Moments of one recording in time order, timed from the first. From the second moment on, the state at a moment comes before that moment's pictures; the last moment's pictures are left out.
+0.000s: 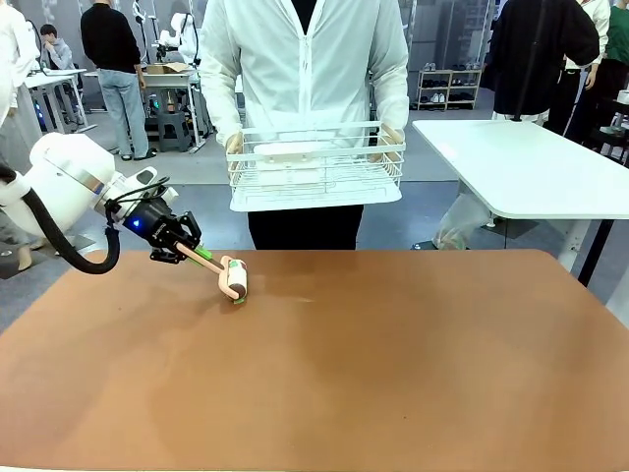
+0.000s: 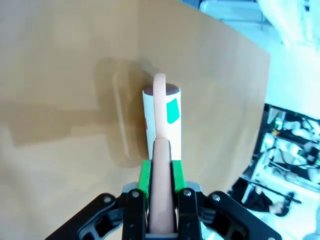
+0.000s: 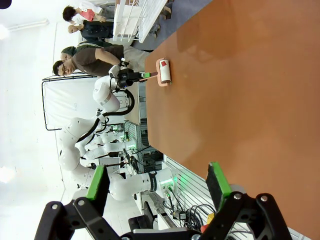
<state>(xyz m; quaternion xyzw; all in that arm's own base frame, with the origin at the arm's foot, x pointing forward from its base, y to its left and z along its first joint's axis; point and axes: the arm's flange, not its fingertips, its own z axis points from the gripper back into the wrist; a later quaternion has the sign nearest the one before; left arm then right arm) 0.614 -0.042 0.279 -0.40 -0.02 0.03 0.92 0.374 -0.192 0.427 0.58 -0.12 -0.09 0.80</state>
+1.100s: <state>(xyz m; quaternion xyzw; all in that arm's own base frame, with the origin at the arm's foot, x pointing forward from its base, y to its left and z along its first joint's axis) 0.561 -0.007 0.443 -0.39 -0.07 -0.02 0.92 0.374 -0.192 0.427 0.58 -0.12 -0.10 0.80</state>
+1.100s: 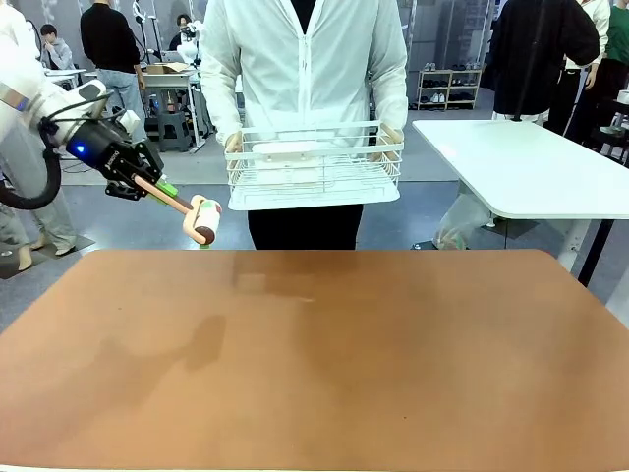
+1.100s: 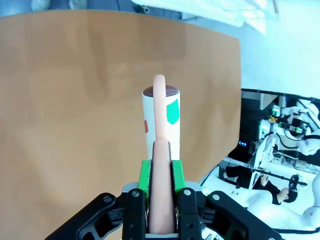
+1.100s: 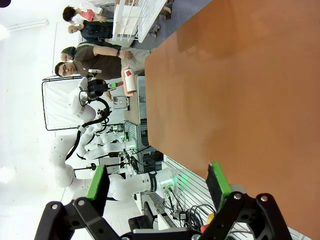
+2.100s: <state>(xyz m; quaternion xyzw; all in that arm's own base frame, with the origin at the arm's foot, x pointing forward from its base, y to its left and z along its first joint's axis) 0.468 0.018 0.530 -0.01 -0.11 0.00 0.99 0.374 -0.192 0.427 0.58 -0.12 -0.10 0.80</state>
